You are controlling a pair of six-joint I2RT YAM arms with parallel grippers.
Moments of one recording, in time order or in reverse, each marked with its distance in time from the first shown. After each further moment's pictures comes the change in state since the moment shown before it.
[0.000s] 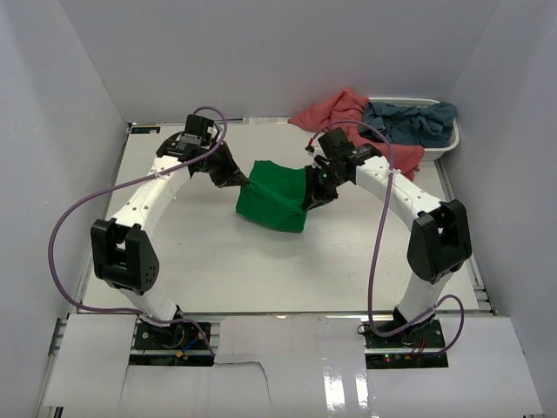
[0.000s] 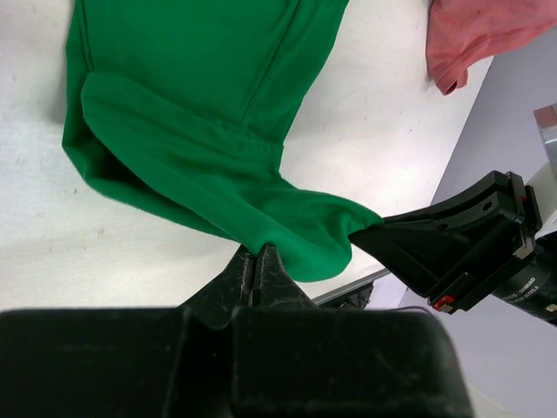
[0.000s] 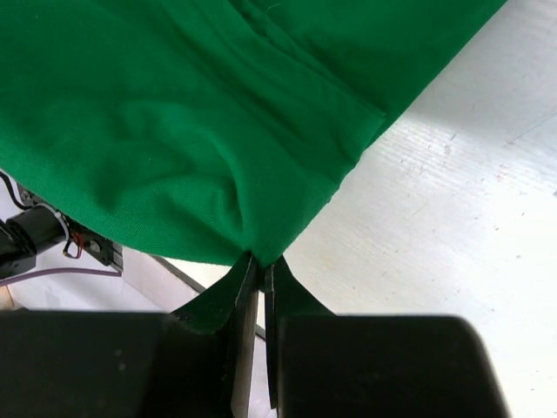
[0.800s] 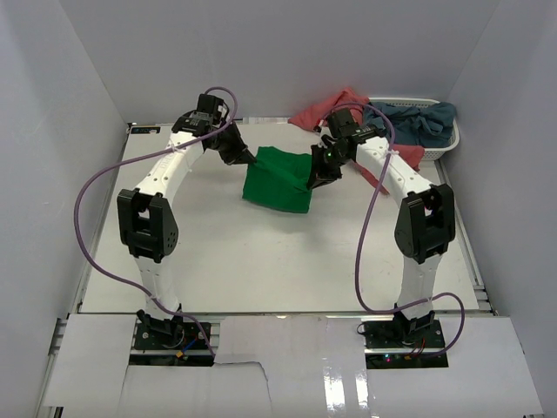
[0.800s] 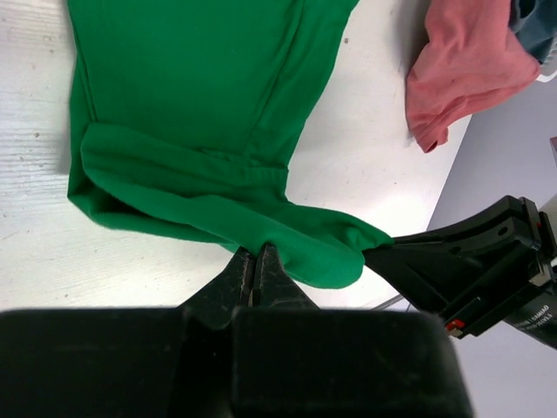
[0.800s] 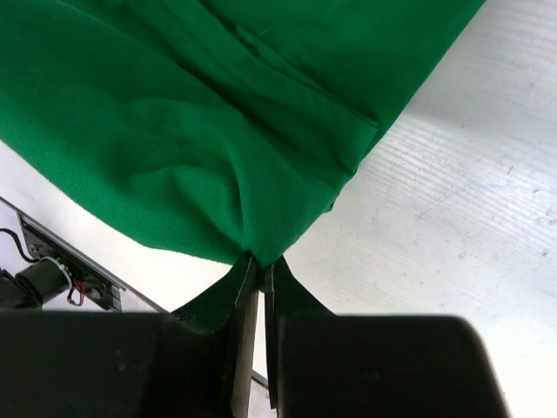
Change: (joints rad) left arm 0.014 0.343 0.381 -0.026 0.006 0.032; right arm -0.108 0.196 0.259 -0.058 0.002 -0.042
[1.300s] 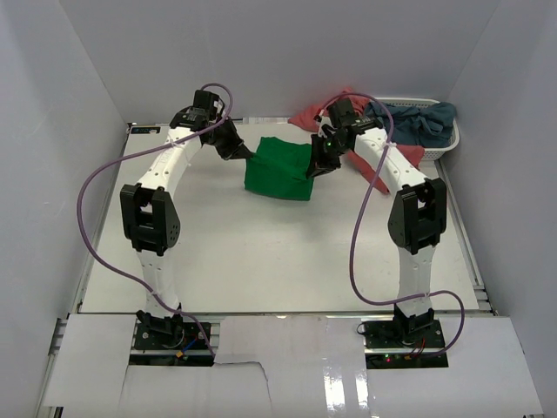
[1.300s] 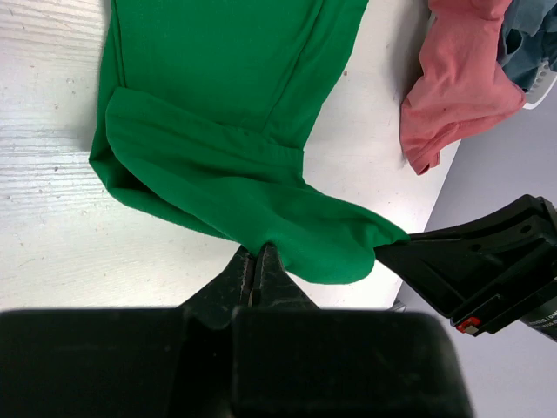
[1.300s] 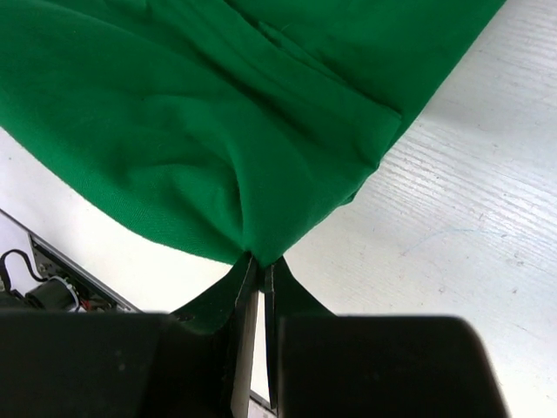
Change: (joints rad) left arm 0.033 0.076 0.102 -0.017 0.015 0.000; right arm -0.027 0.117 0.195 -0.042 -0.008 -0.013
